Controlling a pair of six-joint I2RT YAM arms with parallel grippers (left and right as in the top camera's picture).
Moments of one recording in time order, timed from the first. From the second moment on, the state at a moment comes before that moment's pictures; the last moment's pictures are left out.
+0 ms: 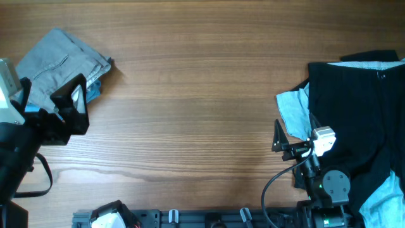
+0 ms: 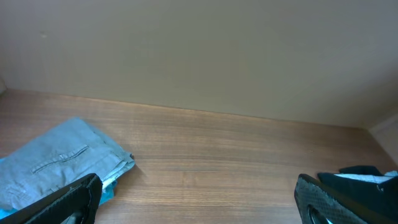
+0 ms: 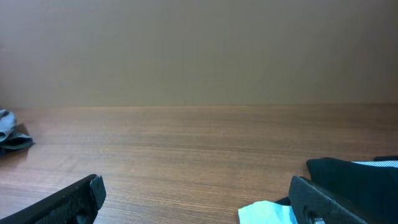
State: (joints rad) left arm 0.37 1.02 1.88 -1.25 0.49 -0.04; right arm 0.09 0.02 0.02 -0.01 -0.12 0.10
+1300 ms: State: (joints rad) left arm 0.13 0.77 1.62 -1.00 0.34 -0.03; right arm 0.09 0.01 0.01 0.00 -0.02 0.01
